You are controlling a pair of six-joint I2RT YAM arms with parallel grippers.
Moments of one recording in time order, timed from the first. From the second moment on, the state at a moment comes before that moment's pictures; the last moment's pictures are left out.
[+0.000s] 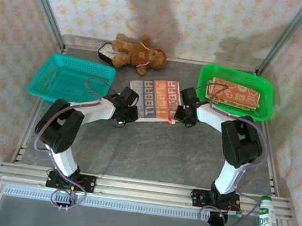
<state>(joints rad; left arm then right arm) -0.46 1.72 0.98 -0.38 0.05 -0.80 0.43 1.81 1.10 -0.46 -0.01 0.59</state>
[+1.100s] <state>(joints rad) -0.50 1.30 0.69 -0.61 0.00 -0.81 0.76 1.45 0.77 -0.49 0.14 0.88</state>
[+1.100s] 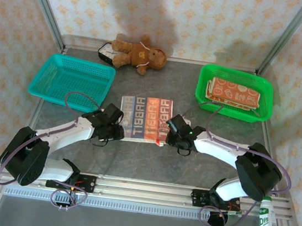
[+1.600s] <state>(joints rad) -0.30 1.68 1.20 -0.66 -0.03 -0.66 0.58 1.73 1.26 -0.59 0.17 0.72</state>
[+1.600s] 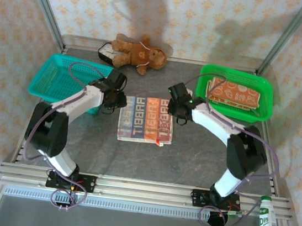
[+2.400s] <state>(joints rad) -0.25 2.08 1.49 -0.67 -0.10 -0.56 0.45 2.21 1.70 -0.71 0.07 0.60</state>
